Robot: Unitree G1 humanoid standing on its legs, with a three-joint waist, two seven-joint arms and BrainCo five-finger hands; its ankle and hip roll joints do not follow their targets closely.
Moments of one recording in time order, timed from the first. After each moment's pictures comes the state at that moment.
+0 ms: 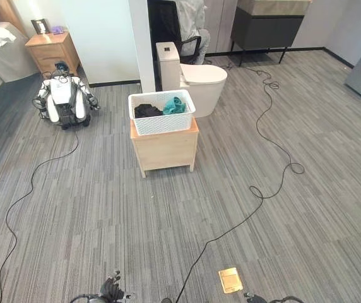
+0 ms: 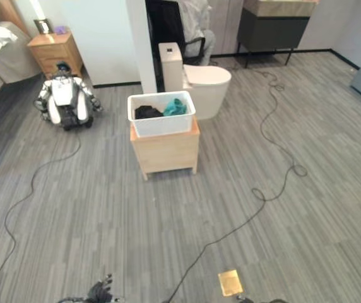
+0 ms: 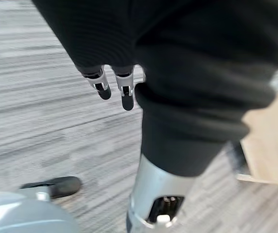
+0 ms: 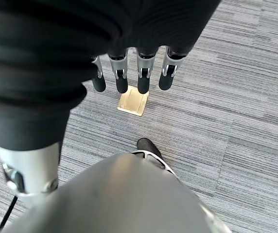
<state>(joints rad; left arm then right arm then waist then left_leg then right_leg) 0.04 0.26 -0.20 1.08 -0.18 -0.13 0.00 0.00 -0.23 0.42 1.27 -0.06 -0.02 0.03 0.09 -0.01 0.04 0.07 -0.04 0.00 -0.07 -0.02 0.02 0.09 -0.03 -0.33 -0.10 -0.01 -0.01</state>
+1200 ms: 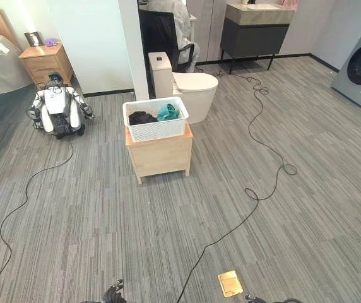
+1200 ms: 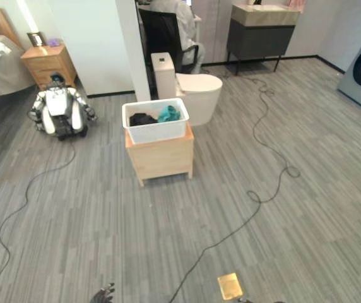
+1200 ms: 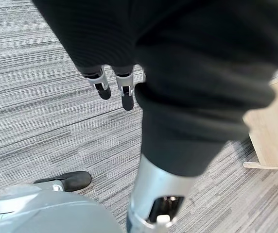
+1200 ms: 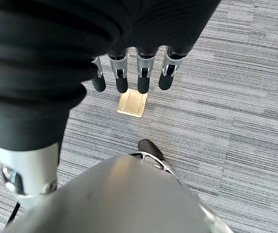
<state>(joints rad) 0.08 0.25 -0.22 1.13 -0.18 -0.13 0.00 0.00 -0.23 0.39 1.27 -0.07 -0.02 0.03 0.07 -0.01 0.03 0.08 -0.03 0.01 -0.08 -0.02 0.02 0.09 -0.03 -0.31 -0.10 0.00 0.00</state>
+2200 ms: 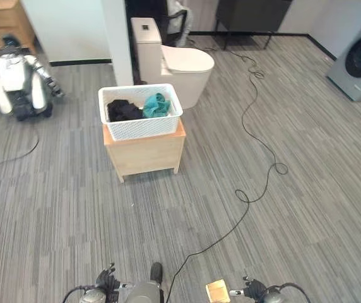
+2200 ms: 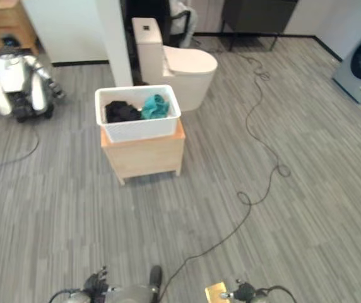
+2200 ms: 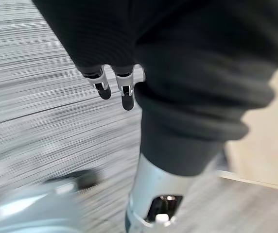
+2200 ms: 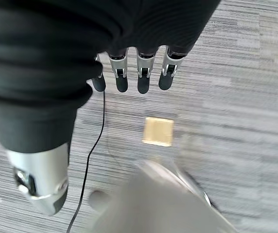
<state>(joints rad) -0.05 0.30 -0.24 1.09 -0.26 -0.13 0.02 -0.06 -0.26 0.39 1.22 0.04 -0.03 0.03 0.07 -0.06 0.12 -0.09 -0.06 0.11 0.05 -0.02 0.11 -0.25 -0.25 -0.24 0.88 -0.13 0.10</state>
